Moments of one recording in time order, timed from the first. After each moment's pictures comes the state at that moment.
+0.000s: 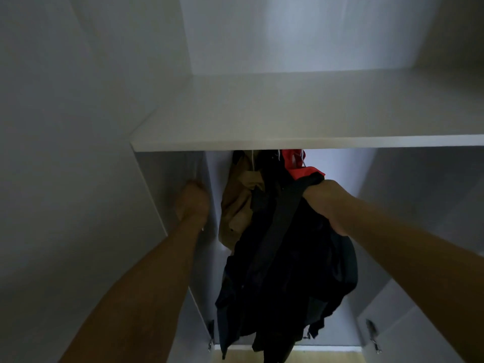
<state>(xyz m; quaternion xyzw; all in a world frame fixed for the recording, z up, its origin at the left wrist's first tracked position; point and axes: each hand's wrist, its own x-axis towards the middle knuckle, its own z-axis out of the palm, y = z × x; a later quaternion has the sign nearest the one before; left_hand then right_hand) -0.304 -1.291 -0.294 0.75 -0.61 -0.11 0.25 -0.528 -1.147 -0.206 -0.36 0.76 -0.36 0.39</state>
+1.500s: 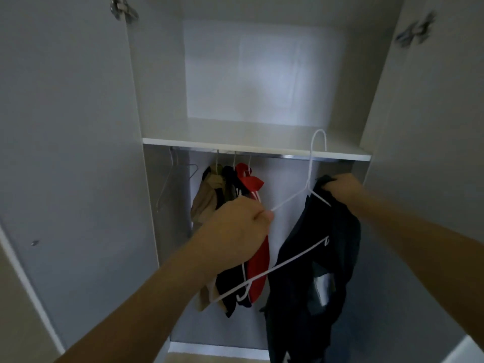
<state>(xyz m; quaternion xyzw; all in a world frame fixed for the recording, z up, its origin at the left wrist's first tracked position) -0.411 -0.785 -0.128 0.42 -0.81 -0.28 0.30 -0.706 -0.883 -0.139 -0.47 0.75 -0.42 0.19</state>
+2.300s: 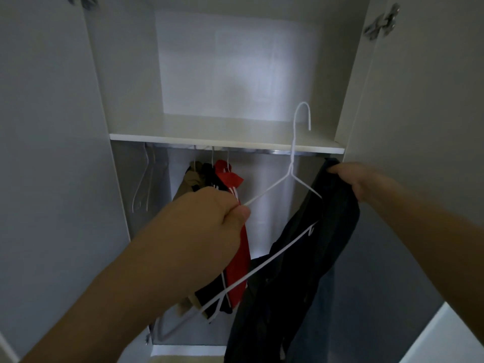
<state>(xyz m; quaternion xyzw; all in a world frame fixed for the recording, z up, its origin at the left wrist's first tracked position) -0.415 -0.733 -0.098 0.45 -0.82 -0.17 0.30 -0.751 -0.850 -0.110 -0.34 0.76 -0.47 0.31</state>
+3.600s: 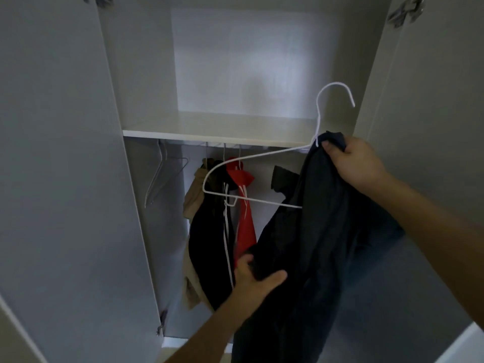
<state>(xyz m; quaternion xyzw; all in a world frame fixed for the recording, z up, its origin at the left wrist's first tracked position) -0.521 -0.835 -0.359 0.45 -0.55 -0.61 0.35 -0.741 -0.857 -0.103 -0.62 0.66 -0.42 -0.03</state>
